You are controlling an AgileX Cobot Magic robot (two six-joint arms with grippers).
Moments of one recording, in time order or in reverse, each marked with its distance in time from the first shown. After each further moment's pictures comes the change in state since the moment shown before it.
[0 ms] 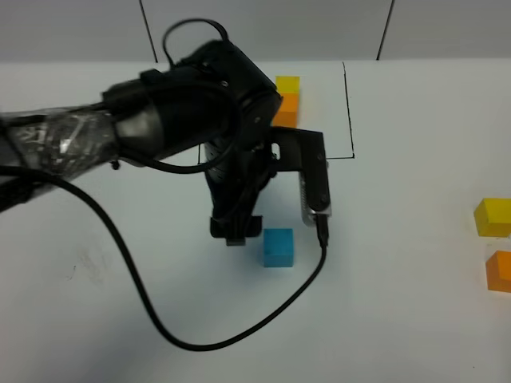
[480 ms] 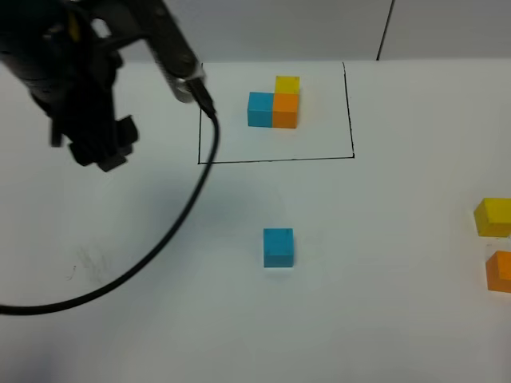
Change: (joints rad) left arm 0.259 -0.442 0.051 -0.025 0.158 -0.156; right arm 0.000 0.000 0.000 0.000 0.000 0.000
